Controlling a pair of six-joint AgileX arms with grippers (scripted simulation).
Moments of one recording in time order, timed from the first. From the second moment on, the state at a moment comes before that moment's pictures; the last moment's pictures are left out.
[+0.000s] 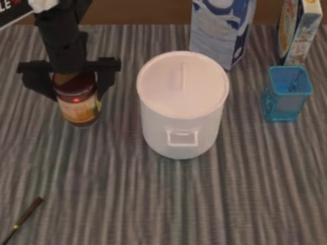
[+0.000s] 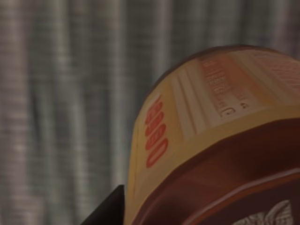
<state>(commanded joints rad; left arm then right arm) -0.28 2.18 1.86 -1.24 0.00 -0.28 0.00 0.00 0.00 0.00 0.00 0.00</state>
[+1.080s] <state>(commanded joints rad) -0.29 2.22 1.74 -1.08 0.00 -0.28 0.00 0.00 0.00 0.00 0.00 0.00</state>
